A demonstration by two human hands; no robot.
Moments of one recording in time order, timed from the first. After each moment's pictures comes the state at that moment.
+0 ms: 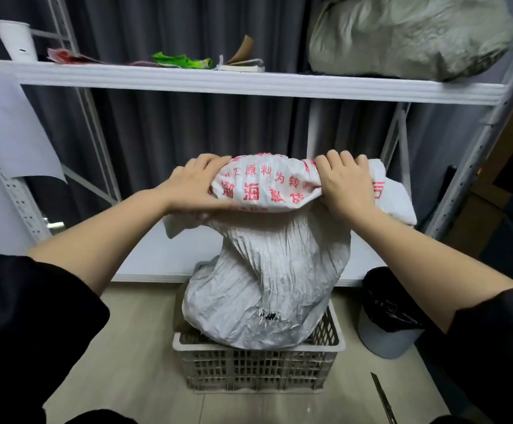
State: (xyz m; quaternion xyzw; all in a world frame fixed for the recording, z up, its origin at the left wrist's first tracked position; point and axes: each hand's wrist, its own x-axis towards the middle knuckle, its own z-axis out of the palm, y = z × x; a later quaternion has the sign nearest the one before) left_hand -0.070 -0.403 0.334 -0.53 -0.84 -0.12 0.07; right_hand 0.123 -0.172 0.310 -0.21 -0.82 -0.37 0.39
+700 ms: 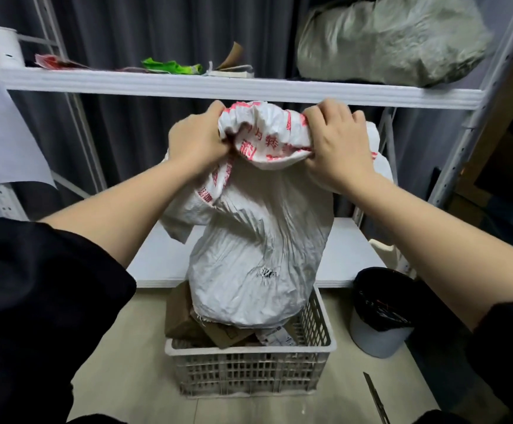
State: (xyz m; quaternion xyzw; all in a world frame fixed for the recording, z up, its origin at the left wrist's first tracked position) left_hand -0.027 -0.370 0.398 -0.42 -0.81 -0.26 0.30; right_hand 0.137 -0.208 0.389 -0.19 -0.84 -0.26 0.43
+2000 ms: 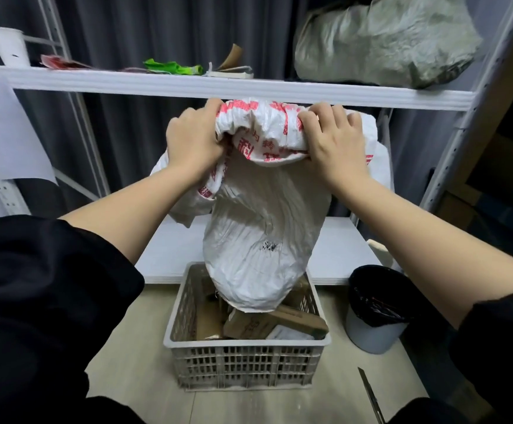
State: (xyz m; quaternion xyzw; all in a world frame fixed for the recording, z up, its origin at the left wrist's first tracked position) left_hand -0.016 -0.375 0.392 -0.41 -0.79 -0.26 0.38; right_hand 0.145 -0.205 0.381 -0.14 -0.78 -0.34 0.51
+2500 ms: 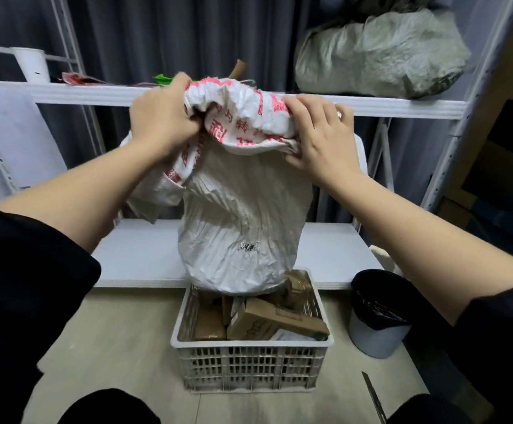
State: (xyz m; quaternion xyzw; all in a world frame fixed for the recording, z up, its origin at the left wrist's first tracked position) left_hand -0.017 -0.436 0.438 -0.39 -0.79 -0.27 0.39; right_hand 0.157 -0.246 0.402 -0.10 -0.81 -0.26 0.51
